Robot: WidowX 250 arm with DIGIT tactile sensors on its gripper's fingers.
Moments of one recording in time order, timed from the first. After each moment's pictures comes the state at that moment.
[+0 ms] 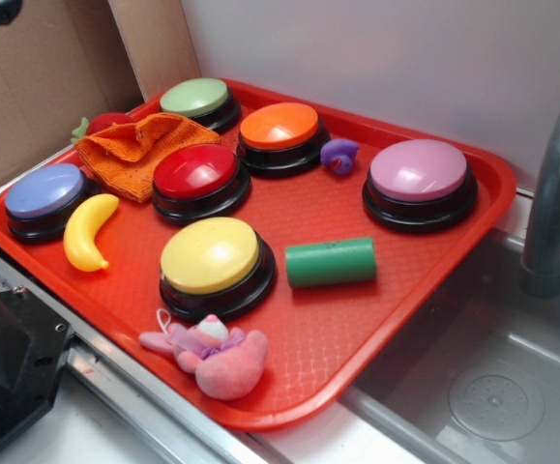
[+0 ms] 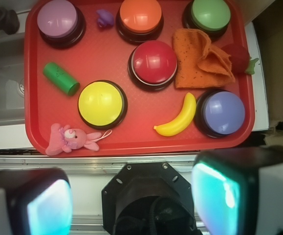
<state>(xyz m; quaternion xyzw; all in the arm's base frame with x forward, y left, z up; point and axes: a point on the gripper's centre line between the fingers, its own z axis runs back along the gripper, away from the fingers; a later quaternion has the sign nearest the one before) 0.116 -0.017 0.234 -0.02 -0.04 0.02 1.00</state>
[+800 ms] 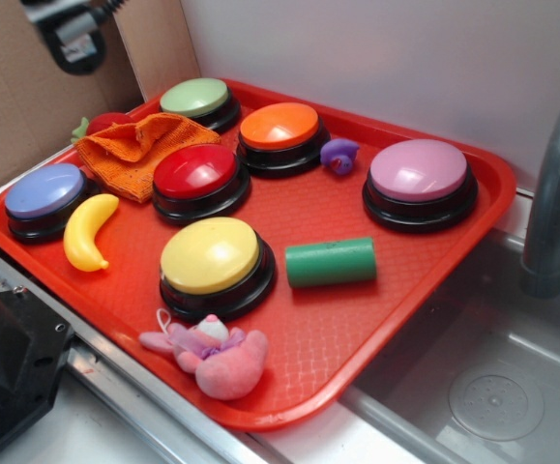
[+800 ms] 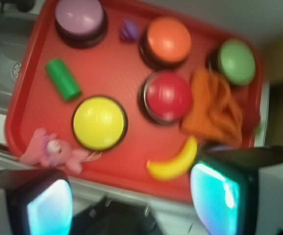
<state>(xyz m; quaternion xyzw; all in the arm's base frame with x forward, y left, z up) 0.164 -0.042 0.202 0.05 -0.08 -0.19 0.98</state>
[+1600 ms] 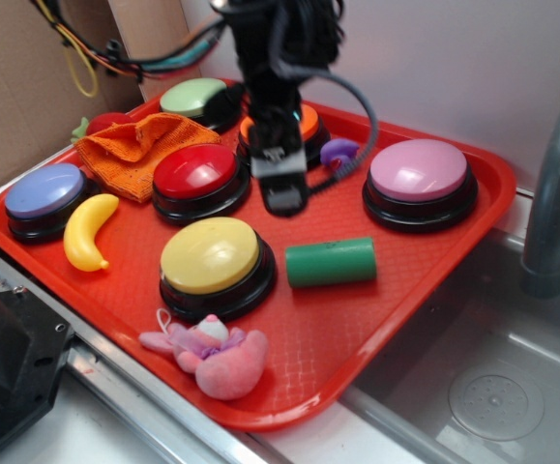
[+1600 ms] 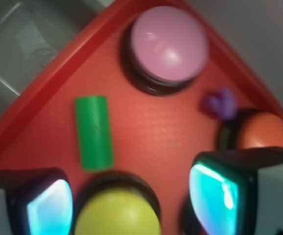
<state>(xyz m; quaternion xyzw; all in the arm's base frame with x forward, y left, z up) 0.235 -0.122 0.099 0.05 -0.06 -0.39 0.92</state>
